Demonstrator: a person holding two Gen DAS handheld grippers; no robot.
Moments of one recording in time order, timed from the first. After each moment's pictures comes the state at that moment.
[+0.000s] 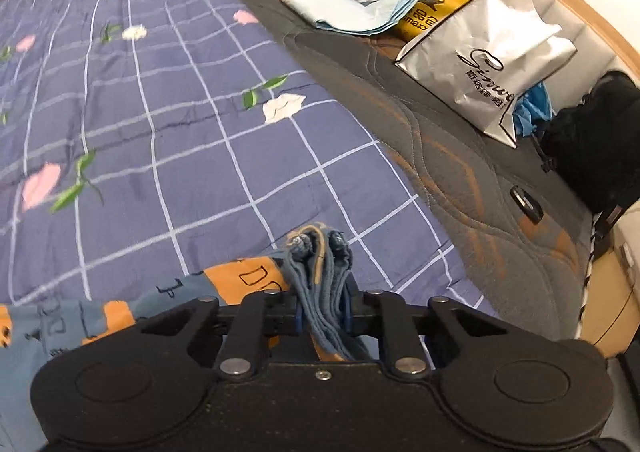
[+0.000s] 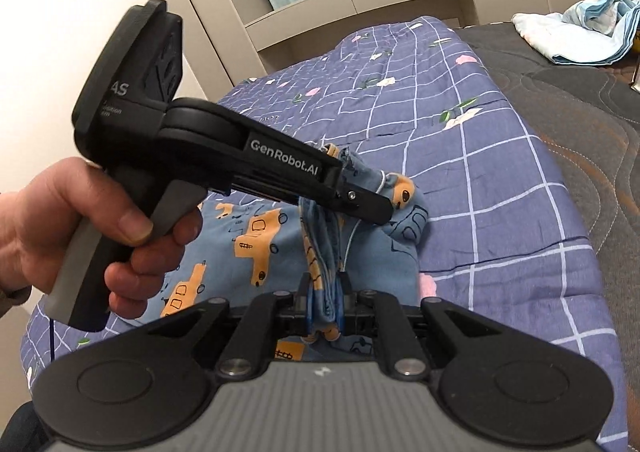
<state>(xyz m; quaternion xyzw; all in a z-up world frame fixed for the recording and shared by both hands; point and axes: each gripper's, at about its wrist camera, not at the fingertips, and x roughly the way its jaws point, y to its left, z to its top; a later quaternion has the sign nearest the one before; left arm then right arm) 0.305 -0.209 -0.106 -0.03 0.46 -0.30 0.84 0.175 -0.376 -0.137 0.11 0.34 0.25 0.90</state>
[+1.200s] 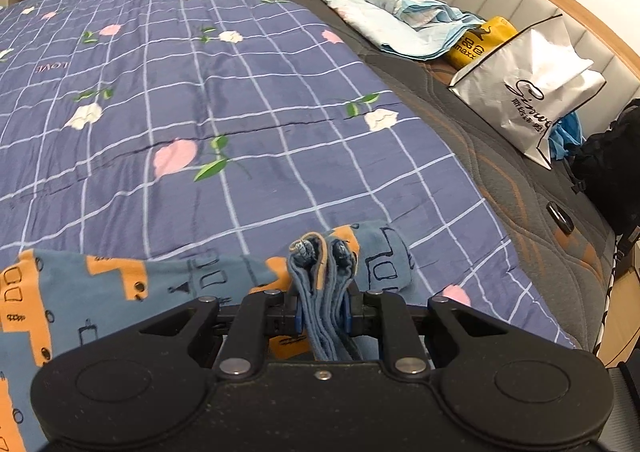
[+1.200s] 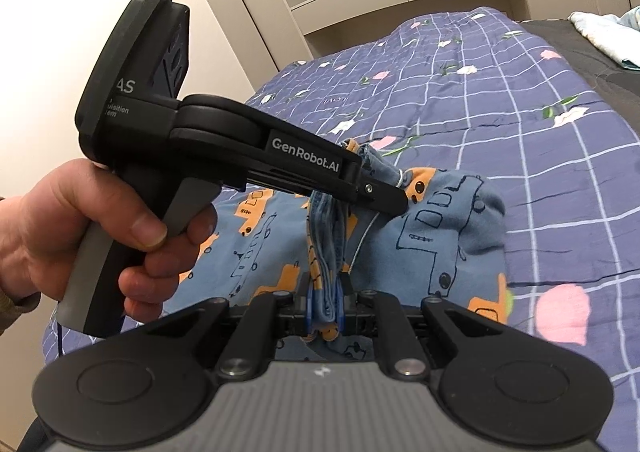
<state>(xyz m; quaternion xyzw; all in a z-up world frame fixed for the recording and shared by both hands) 0.292 -0.106 -0.104 -0.05 0.45 -0.24 0.86 0.180 -0.287 -0.138 0.10 0.35 0.31 0.88</state>
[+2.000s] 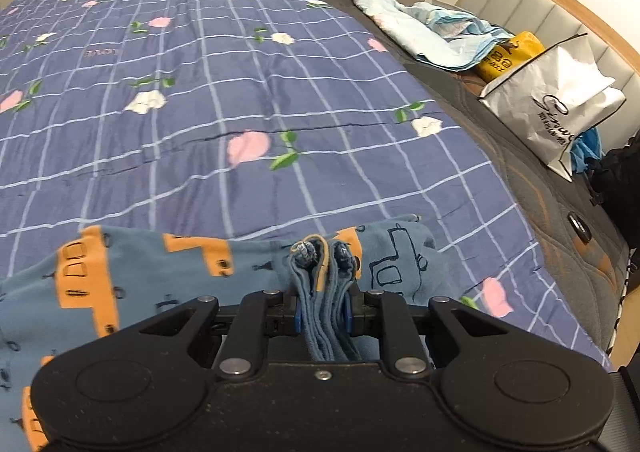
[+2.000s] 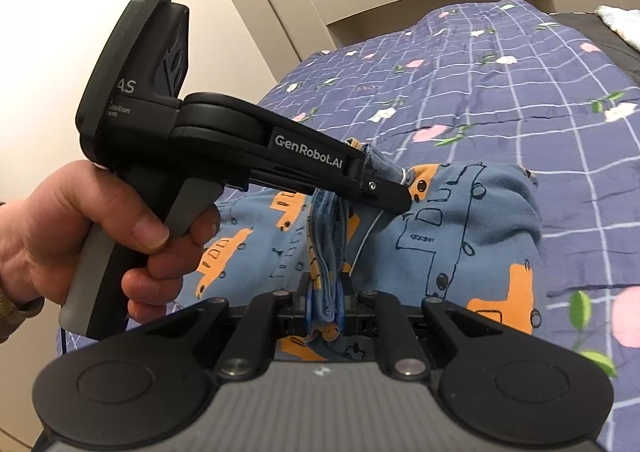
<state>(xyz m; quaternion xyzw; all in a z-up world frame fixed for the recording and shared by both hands) 0.285 -0.054 -0.103 -0.06 0.45 -0.20 0.87 0.191 -0.245 -0.144 0.09 0.35 0.34 0.87</state>
